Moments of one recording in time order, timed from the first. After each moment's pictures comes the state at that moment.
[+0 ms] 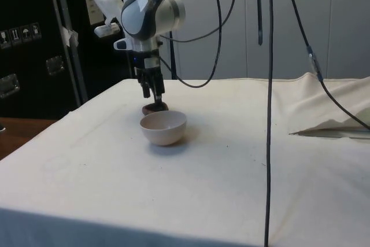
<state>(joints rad) -0.06 0.80 -0.23 -1.59 0.20 2.40 -1.18</state>
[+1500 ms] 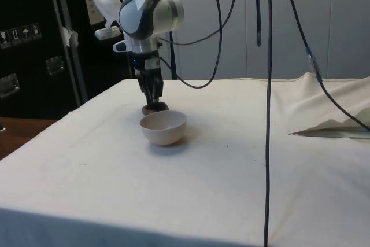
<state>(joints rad) -0.06 0.80 -0.22 -1.58 0.23 2.36 -1.25</state>
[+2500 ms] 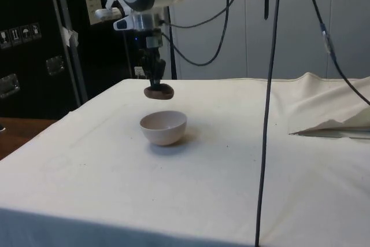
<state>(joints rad) -0.04 0.63 -0.23 -1.69 0.23 2.26 -1.22</state>
